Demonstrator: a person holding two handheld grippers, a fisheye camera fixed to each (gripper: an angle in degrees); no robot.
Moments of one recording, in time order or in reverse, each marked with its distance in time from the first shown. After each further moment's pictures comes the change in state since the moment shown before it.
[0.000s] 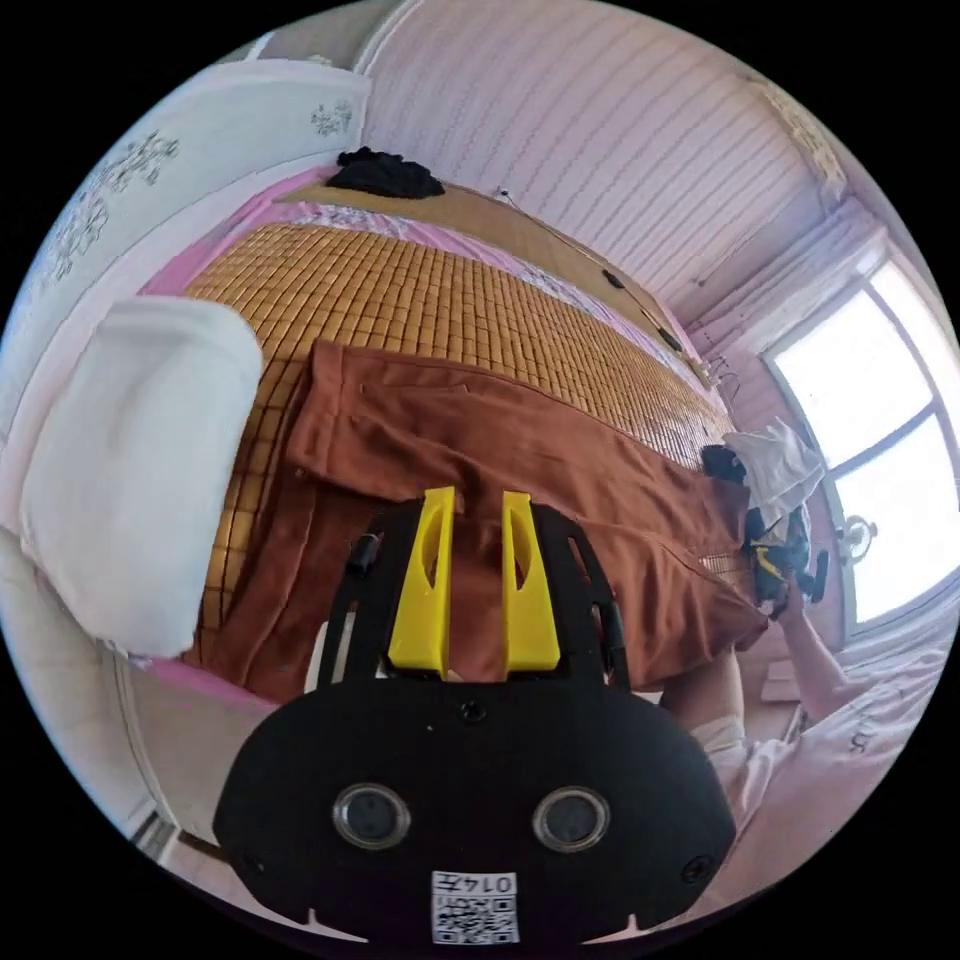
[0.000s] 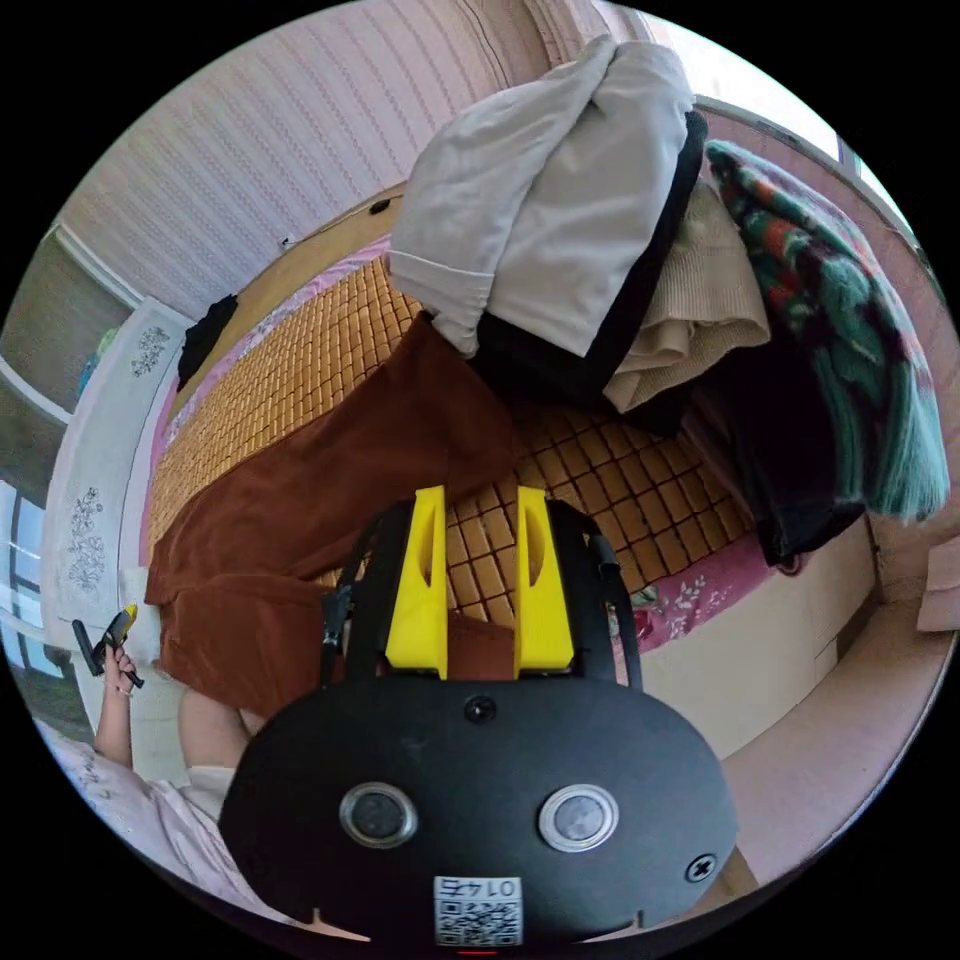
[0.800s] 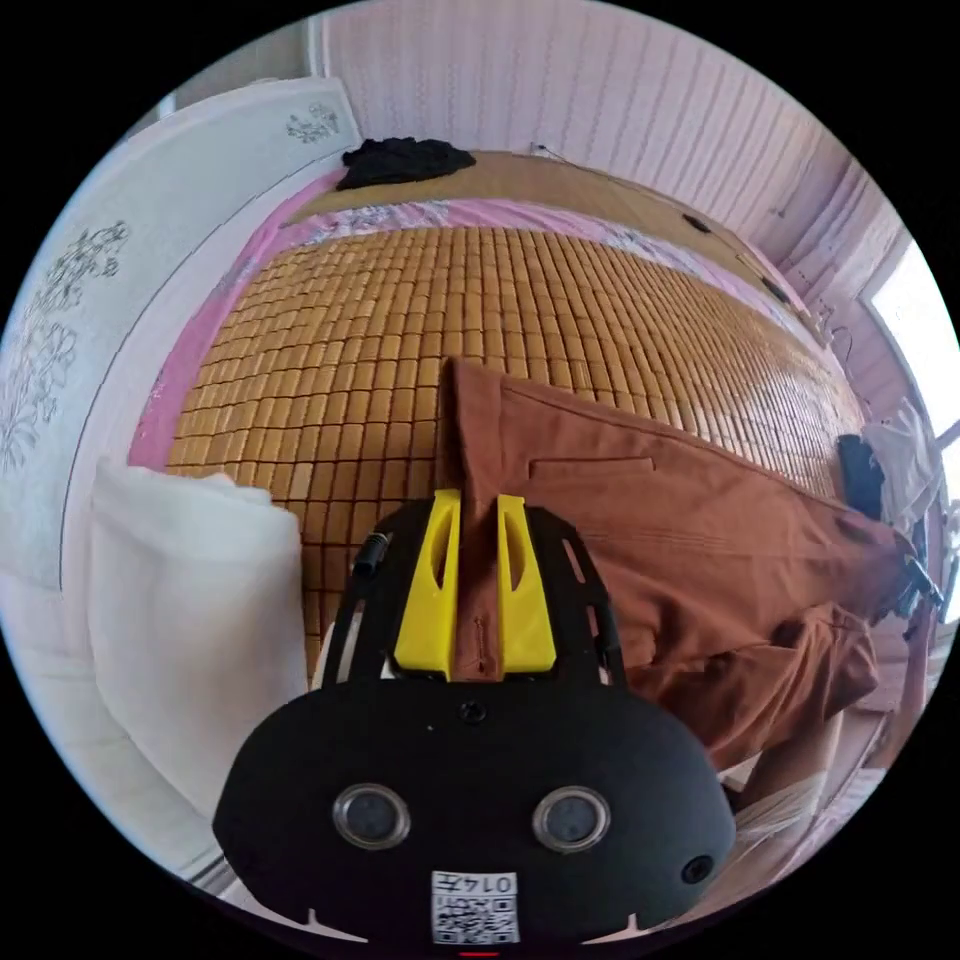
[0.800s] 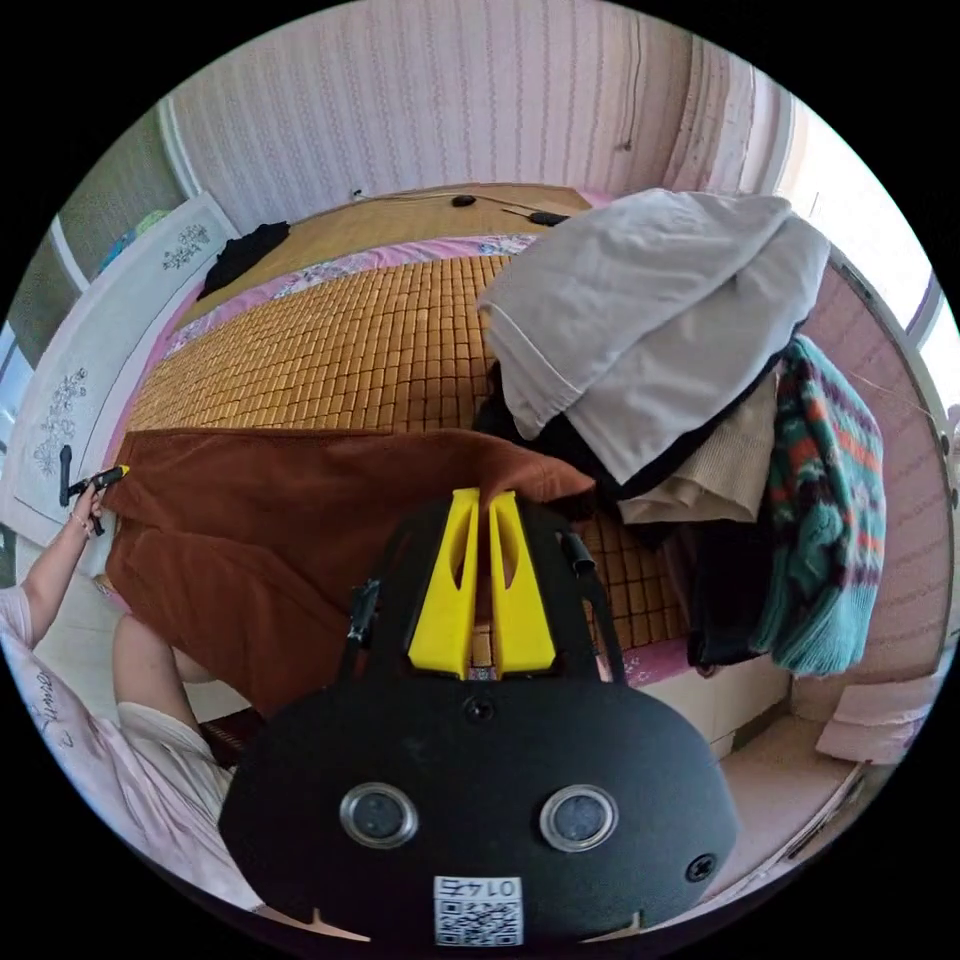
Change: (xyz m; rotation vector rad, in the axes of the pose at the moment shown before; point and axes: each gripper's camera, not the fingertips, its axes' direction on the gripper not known) left arm 0.053 -0.107 0.124 -0.027 -0.375 0.130; right arm -0.129 -0.061 0.021 -0.031 0.118 -0.314
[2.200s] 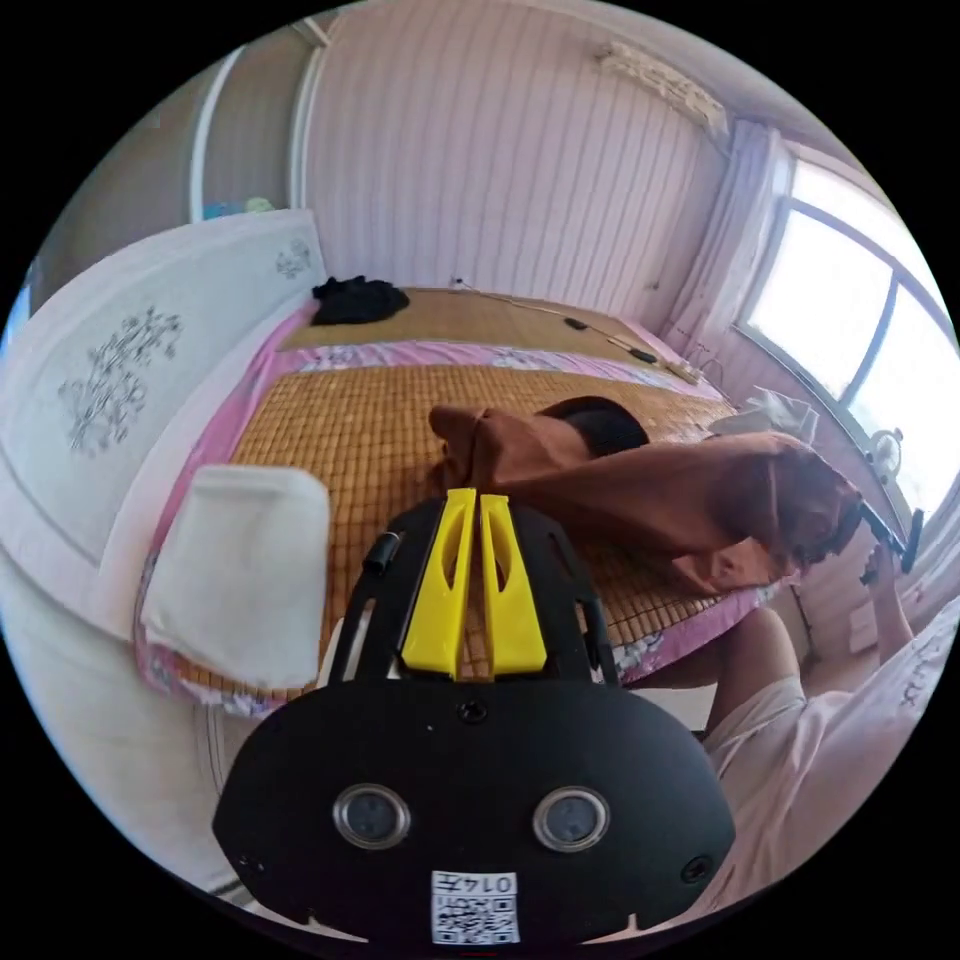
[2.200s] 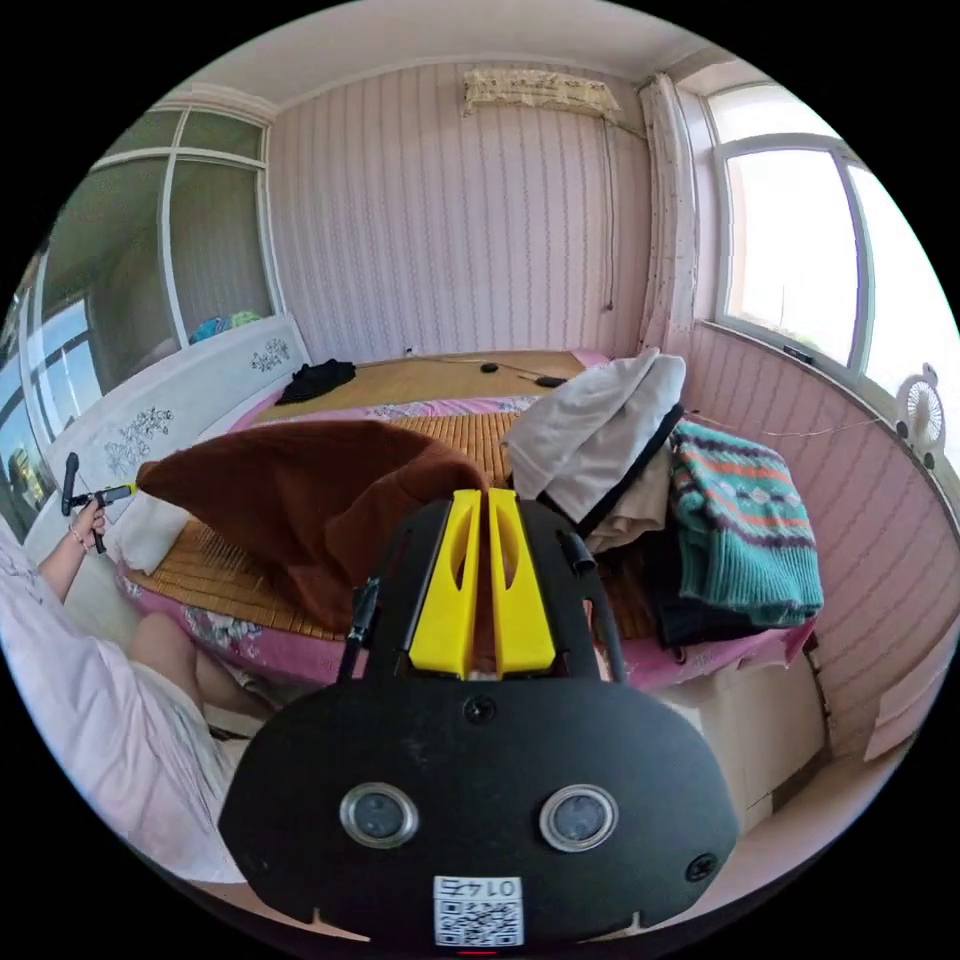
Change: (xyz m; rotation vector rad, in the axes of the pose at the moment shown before) left arm -0.004 0.150 -0.121 0.264 0.142 0.090; right arm -0.044 0.219 -0.071 0.363 -0.079 -0.006
